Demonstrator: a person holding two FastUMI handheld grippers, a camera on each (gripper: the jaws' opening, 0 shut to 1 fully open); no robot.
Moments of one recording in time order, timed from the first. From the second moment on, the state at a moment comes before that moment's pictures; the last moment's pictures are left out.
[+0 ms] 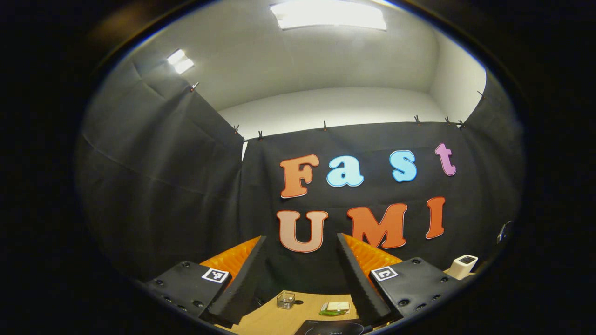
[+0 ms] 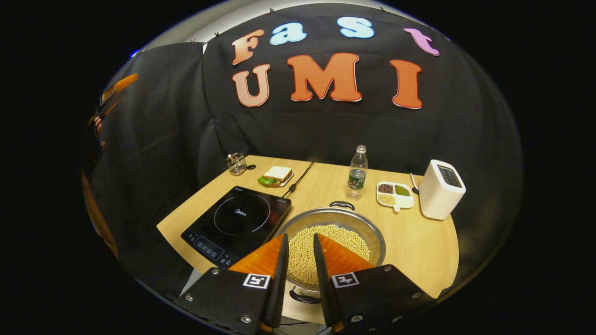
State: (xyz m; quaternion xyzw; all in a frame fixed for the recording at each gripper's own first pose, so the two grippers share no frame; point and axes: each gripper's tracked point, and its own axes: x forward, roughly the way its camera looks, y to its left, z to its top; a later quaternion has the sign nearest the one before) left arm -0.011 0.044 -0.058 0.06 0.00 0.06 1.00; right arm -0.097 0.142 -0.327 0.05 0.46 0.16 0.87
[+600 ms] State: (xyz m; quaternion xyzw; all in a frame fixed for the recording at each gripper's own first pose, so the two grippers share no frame) left arm -0.011 0.069 -0.101 0.07 0.05 0.08 0.99; right arm -0.164 0.193 -0.408 0.06 0.60 0.20 0.77
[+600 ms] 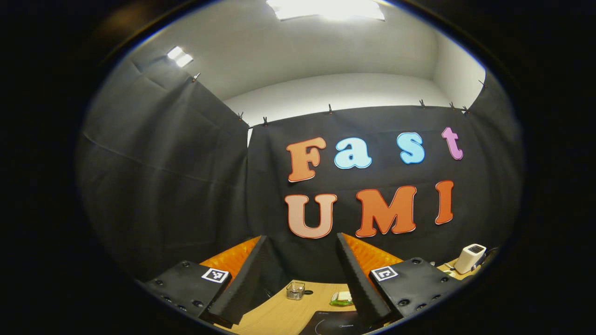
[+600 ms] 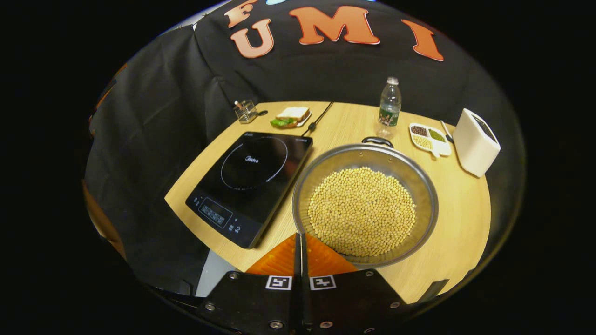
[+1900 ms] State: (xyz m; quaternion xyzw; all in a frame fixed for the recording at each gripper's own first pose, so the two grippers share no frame) left arm -0.015 0.062 -0.121 0.10 0.06 0.08 0.99; right arm -0.221 0.177 -0.488 0.11 0.72 0.17 0.67
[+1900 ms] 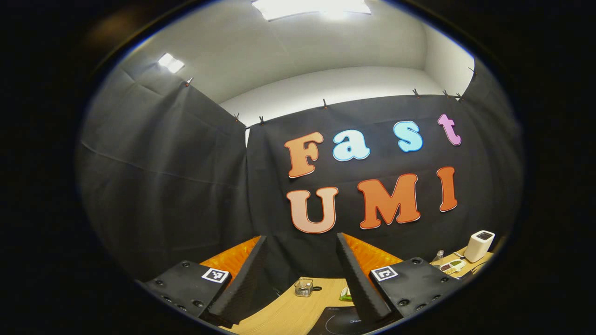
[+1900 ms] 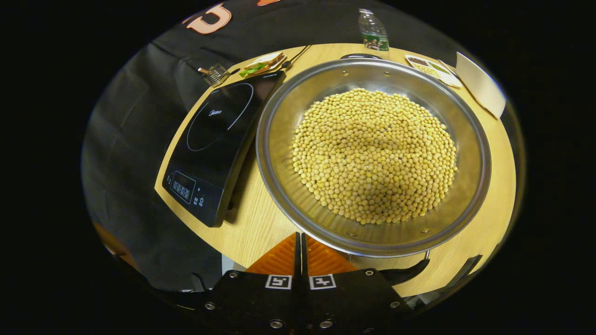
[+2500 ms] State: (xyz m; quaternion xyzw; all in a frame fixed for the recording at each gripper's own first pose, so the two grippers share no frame) left arm -0.003 0.055 -0.144 0.09 0.08 0.08 0.99; right arm -0.209 0.123 -0.503 0.11 0.72 0.12 0.67
